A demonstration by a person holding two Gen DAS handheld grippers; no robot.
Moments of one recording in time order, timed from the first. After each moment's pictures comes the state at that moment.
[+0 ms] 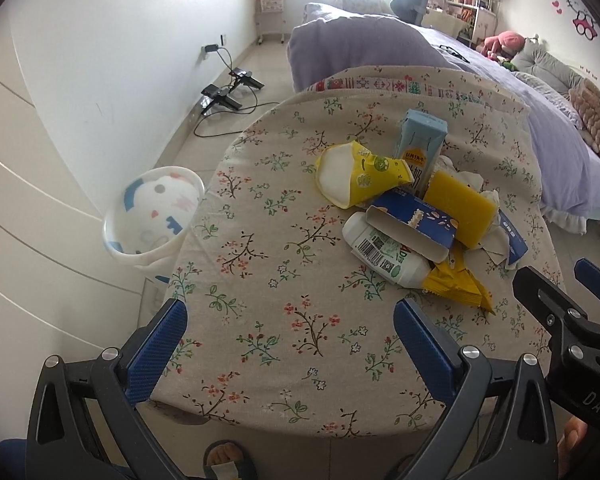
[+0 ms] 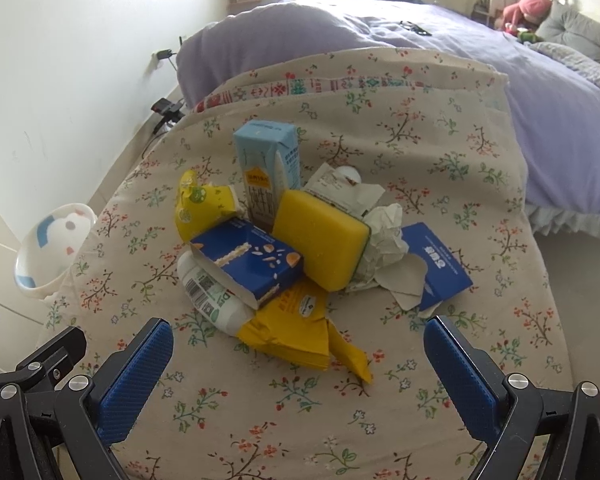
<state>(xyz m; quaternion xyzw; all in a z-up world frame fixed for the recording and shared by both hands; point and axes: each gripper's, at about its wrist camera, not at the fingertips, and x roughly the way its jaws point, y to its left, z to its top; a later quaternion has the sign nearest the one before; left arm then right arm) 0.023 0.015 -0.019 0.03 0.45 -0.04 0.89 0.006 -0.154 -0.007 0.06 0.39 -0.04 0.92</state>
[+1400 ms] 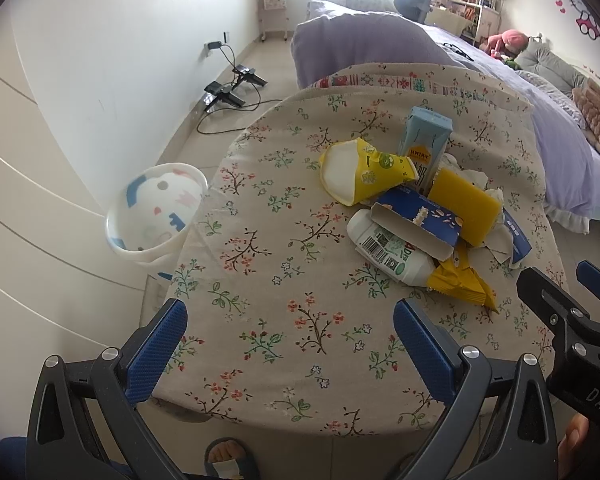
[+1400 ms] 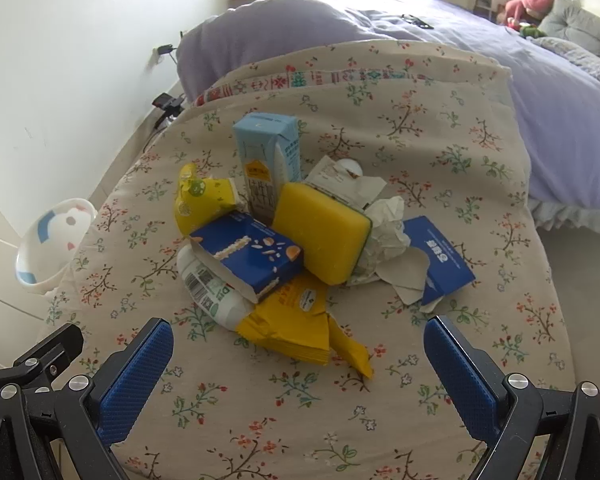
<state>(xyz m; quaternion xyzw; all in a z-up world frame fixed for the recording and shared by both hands) 0.025 0.017 -0.021 0.03 0.45 -0.04 0.89 0.008 -0.155 -0.010 0.06 0.40 -0.04 0.91</state>
